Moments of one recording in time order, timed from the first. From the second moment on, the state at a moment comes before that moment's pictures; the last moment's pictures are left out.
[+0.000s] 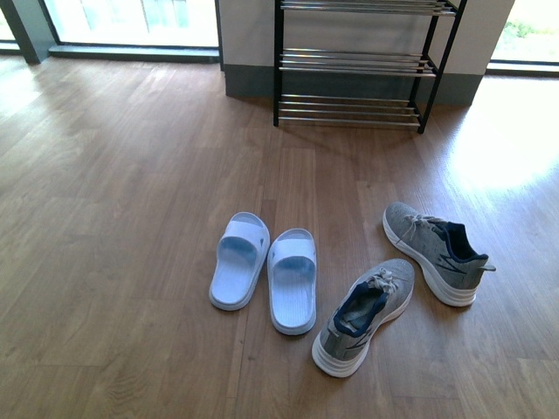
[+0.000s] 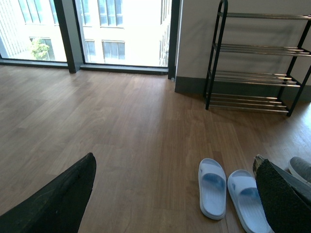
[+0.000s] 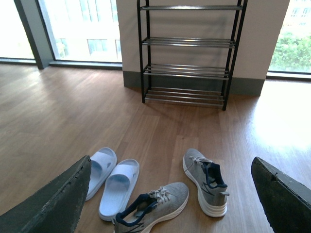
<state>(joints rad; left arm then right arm) 0.00 0.02 0.01 0.00 0.00 0.00 0.00 0.00 0.02 0.00 0.00 0.00</state>
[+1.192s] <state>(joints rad) 0.00 0.02 0.01 0.00 0.00 0.00 0.00 0.01 0.02 0.00 0.00 0.00</state>
